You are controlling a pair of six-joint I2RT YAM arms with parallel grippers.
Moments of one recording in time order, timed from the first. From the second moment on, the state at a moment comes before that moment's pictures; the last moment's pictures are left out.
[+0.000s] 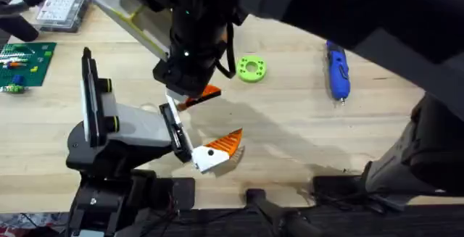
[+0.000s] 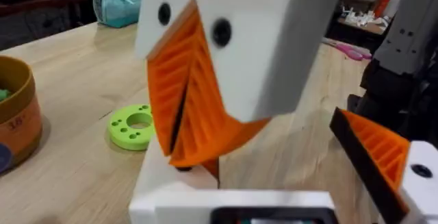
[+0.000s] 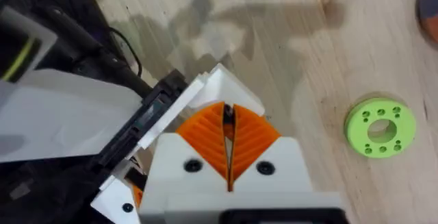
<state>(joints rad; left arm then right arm) -0.09 0.00 0.01 -0.10 1.05 -0.06 1.03 1.96 2.07 -1.40 -0.14 -0.08</state>
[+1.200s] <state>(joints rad) -0.09 0.00 0.01 -0.10 1.06 -0.06 1.05 1.96 2.07 -1.41 -0.12 -0.11</state>
